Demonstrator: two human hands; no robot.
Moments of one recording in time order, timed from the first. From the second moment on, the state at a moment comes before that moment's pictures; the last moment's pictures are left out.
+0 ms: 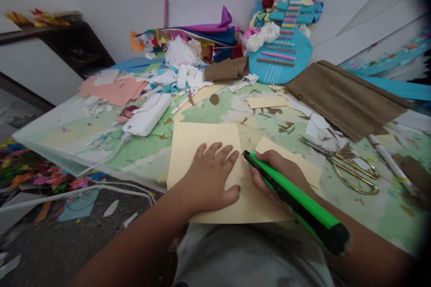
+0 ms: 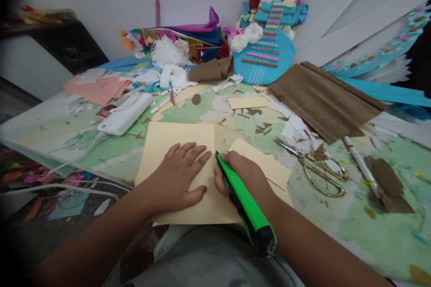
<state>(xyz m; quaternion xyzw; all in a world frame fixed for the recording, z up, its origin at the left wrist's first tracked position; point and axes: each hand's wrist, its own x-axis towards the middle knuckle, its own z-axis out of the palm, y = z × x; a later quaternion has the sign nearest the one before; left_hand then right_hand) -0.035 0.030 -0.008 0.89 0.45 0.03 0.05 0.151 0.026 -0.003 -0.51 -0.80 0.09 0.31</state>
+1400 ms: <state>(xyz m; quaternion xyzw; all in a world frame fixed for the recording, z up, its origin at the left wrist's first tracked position) -0.032 0.030 -0.010 0.89 0.46 0.02 0.02 0.155 -0.003 0.002 -0.41 -0.87 0.00 0.28</state>
